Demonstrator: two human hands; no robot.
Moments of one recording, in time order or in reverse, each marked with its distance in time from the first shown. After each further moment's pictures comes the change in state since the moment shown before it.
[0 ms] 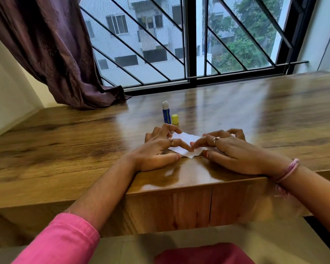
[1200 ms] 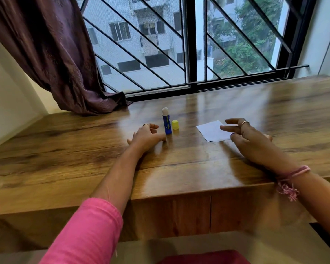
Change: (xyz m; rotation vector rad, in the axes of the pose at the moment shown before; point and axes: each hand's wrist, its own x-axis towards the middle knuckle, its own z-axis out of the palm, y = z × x) left_hand 0.045 -0.043 -0.009 -0.400 0.316 -0.734; right_hand -0.003 0.022 -0.008 0.298 0.387 0.529
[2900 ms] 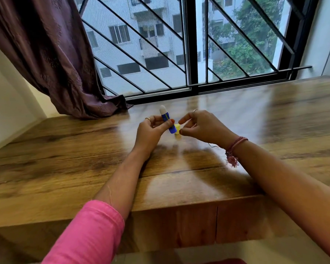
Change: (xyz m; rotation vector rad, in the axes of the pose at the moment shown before) left_hand 0.008 0.011 0.009 -0.535 0.128 0.286; right_hand 0.074 -0.068 0.051 0.153 -0.155 -0.200
